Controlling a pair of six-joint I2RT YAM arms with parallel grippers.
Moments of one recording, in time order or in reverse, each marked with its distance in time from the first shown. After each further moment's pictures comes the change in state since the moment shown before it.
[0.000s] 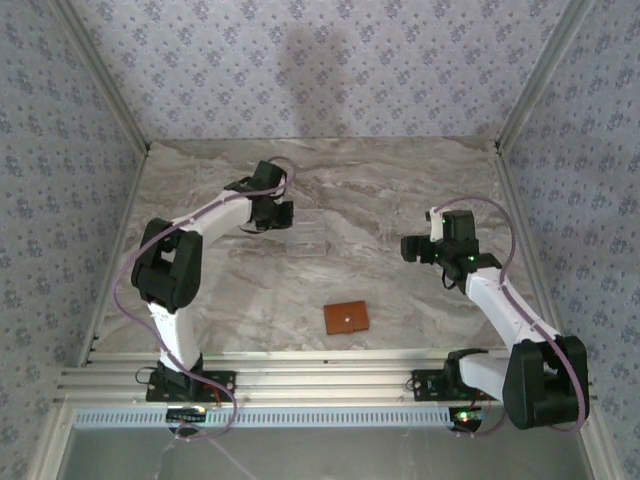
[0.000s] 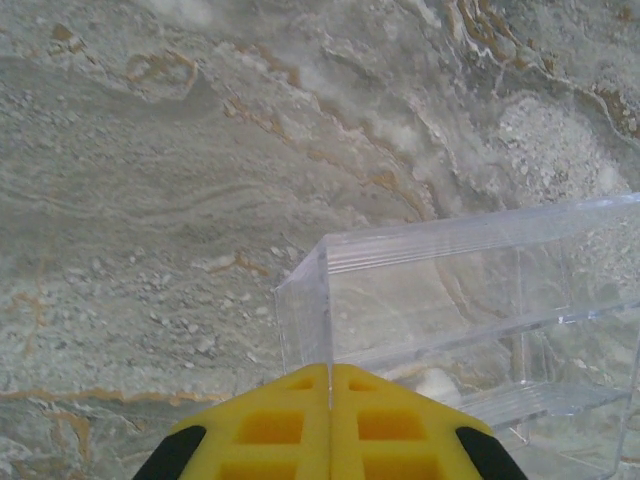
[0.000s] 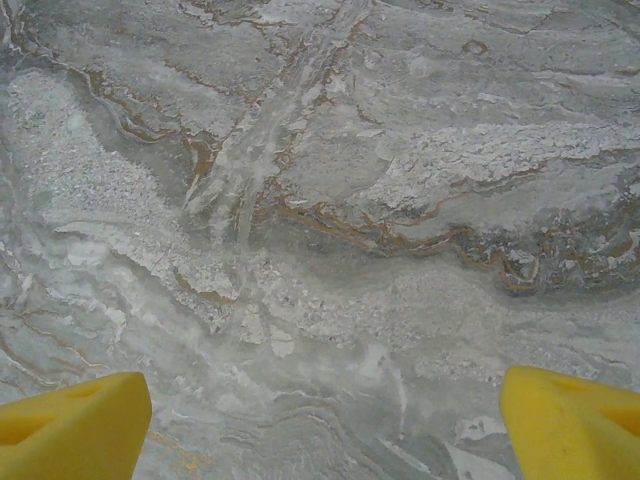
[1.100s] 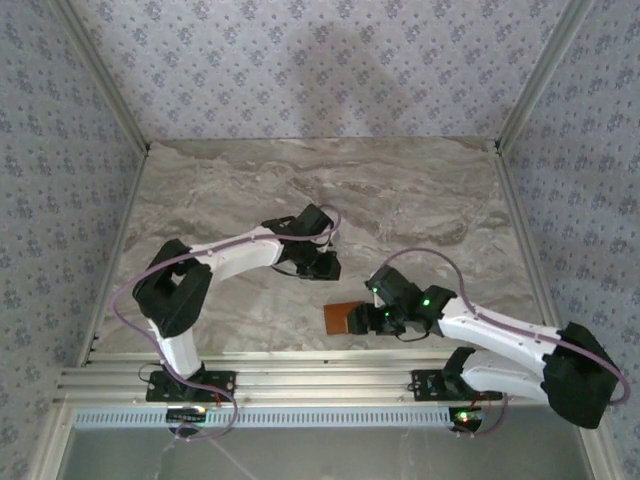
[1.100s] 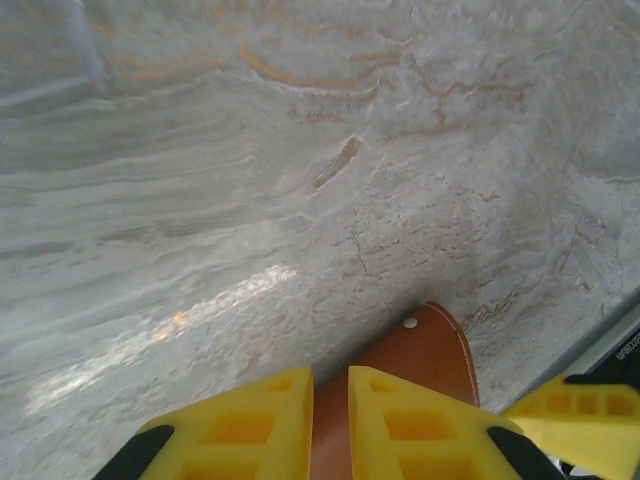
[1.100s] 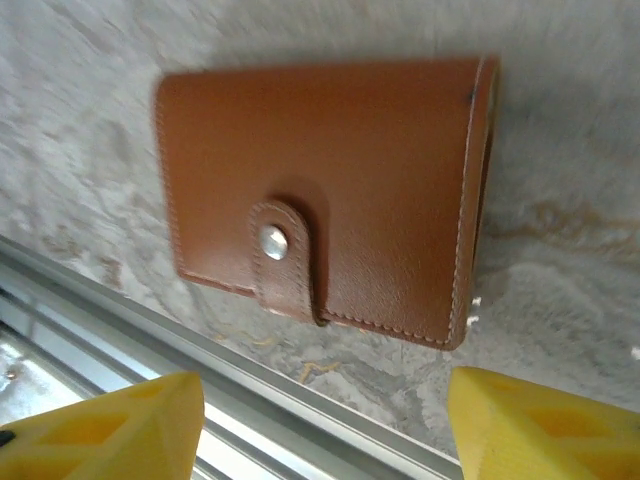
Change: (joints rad) left arm -0.344 -0.104 -0.192 0.041 0.279 -0.175; right arm 0.749 -0.048 -0.137 -0.212 -0.181 0.761
